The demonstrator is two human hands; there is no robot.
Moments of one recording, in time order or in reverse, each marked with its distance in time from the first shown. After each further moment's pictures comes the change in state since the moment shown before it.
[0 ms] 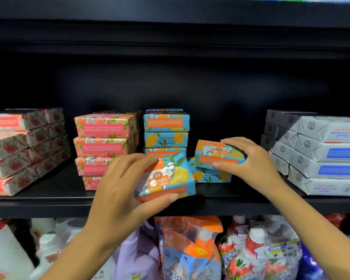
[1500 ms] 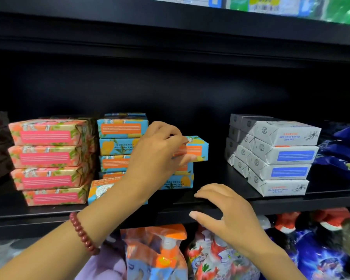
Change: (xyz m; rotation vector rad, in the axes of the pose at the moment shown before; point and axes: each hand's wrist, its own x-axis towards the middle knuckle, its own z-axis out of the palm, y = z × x) left_hand 0.098 0.051 0.089 0.132 -0.081 0.167; right_hand -0.081 0.019 -0.012 -0.286 -0.155 -0.049
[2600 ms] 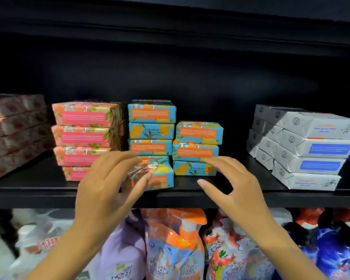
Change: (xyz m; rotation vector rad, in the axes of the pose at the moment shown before) left_hand -0.119 -0.043 -0.051 0.091 0.226 -0.119; right_hand 0.020 -0.041 0.009 0.163 0.195 -0.065
